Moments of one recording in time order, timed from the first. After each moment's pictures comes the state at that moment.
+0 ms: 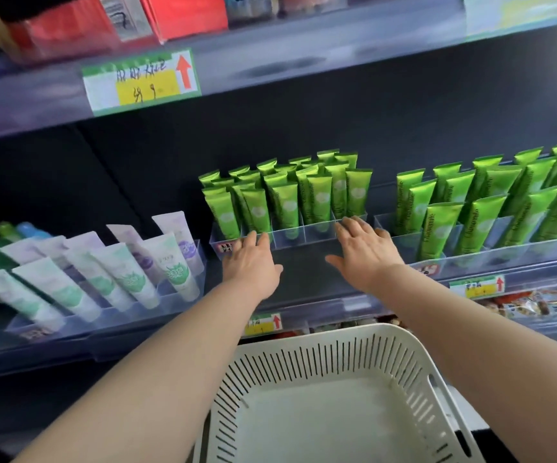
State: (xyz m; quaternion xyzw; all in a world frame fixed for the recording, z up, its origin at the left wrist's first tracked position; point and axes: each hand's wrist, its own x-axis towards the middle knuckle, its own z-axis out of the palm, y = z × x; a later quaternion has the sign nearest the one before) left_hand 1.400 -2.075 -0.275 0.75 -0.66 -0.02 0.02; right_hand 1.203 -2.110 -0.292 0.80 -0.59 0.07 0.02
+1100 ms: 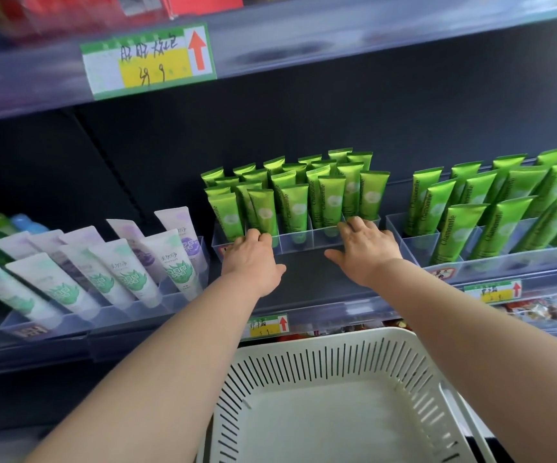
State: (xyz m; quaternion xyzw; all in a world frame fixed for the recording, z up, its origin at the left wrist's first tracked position) left_hand 1.416 -2.088 -0.276 0.73 -0.68 0.00 -0.02; right_hand 1.222 -2.127 -0.292 0.79 -0.61 0.05 -0.01
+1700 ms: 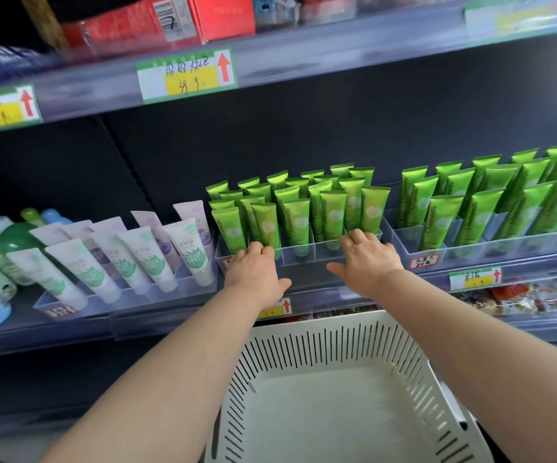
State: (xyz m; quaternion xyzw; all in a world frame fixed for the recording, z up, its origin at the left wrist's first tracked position) left_hand 1.413 -2.031 -0.279 0.73 -0.69 -0.01 -0.01; right_hand 1.217 -2.068 -0.286 0.80 -0.60 0.03 -0.02
